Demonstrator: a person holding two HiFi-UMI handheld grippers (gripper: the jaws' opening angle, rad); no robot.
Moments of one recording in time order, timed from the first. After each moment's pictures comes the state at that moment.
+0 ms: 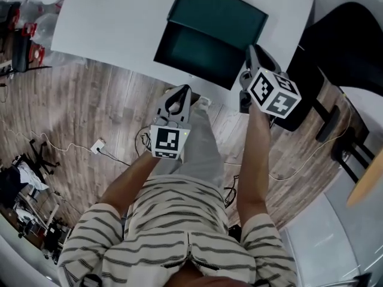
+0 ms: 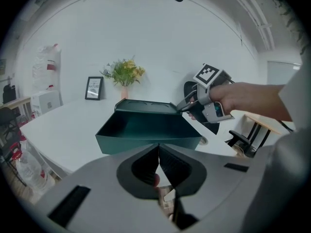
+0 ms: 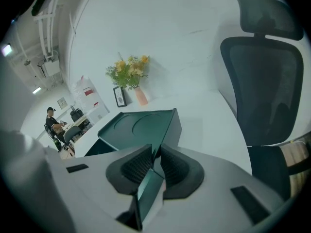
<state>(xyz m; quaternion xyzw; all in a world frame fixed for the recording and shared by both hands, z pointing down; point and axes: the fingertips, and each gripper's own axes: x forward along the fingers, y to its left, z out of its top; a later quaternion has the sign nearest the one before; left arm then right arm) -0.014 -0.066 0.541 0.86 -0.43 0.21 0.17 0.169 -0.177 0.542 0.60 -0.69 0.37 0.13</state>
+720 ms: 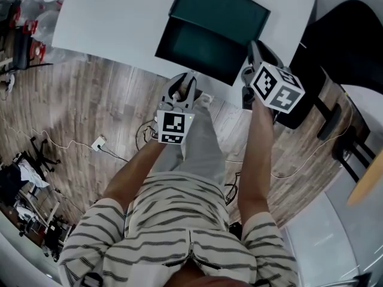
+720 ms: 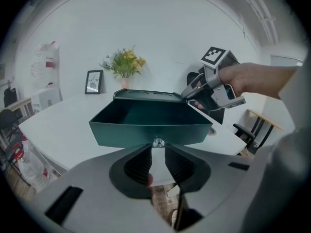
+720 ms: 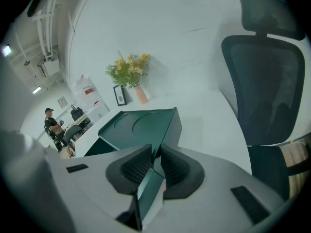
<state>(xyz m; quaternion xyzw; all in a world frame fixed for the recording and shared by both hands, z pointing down) -0.013 -0.075 0.580 0.85 -0.43 0.25 0.18 0.168 -0.179 0.537 0.60 -0.69 0.37 0.14</state>
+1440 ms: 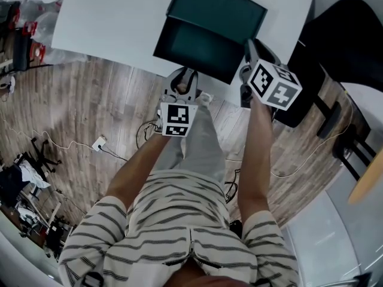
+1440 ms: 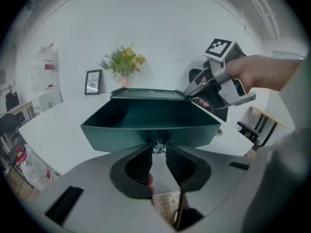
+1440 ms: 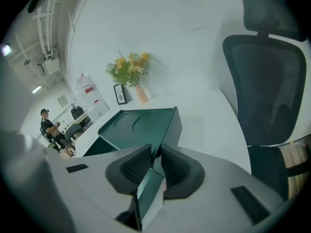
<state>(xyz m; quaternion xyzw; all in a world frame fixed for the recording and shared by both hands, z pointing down) -0.007 -0.094 0.587 0.84 -0.44 0.26 0.17 0.164 -0.182 0.538 0.60 -0.69 0.37 0.15</state>
